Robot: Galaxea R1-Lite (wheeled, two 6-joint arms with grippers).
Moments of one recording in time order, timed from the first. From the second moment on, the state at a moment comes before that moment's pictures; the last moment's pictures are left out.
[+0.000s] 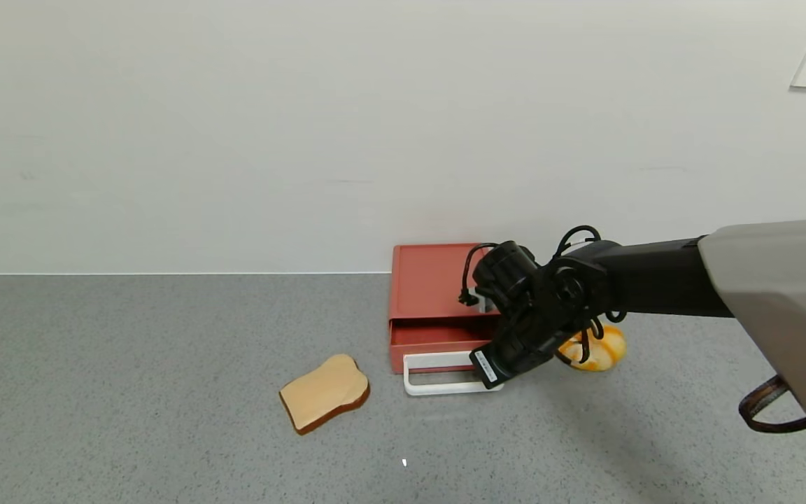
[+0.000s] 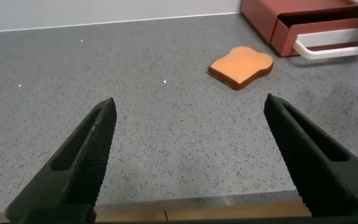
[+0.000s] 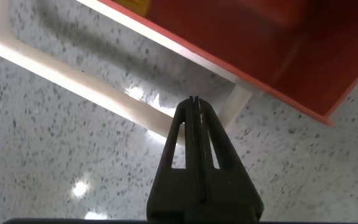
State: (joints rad) left arm 0.00 0.00 0.00 0.00 -0.02 0.02; right arm 0.57 2.30 -1.78 0.61 0.03 0.10
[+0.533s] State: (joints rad) left arm 0.00 0.00 0.00 0.00 -0.02 0.02; right arm 0.59 2.20 -1.61 0.60 0.03 0.10
